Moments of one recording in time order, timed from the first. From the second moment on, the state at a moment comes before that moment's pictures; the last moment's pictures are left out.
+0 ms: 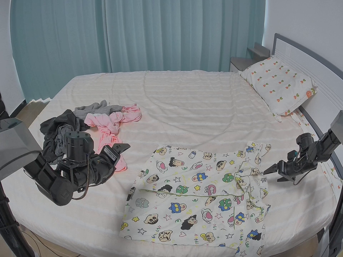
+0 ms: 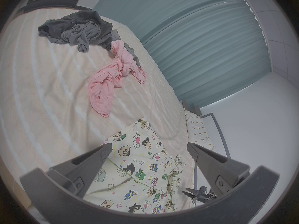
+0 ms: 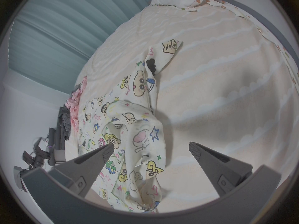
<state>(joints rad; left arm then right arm) -0.30 1.99 -0.60 -0.96 -0.06 -1.06 -0.19 2.26 -1.05 -0.10 0.44 0.15</state>
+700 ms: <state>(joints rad) -0.30 2.09 -0.58 -1.01 -0.05 -1.06 -0.13 2.39 -1.15 -0.12 0.36 0.17</state>
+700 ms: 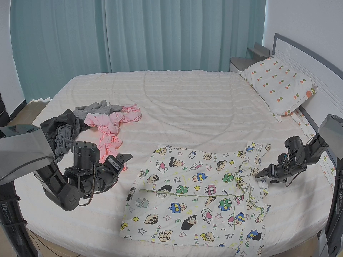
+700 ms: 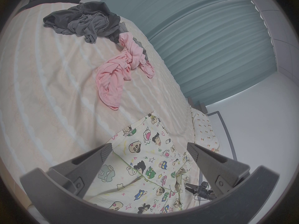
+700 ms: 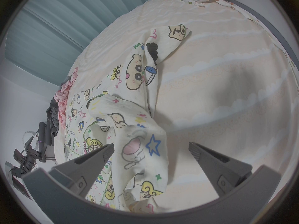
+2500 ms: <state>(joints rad) -0.31 2.11 -0.58 -1.02 -0.03 -1.06 -0.32 2.36 -1.16 -0.17 0.10 0.14</state>
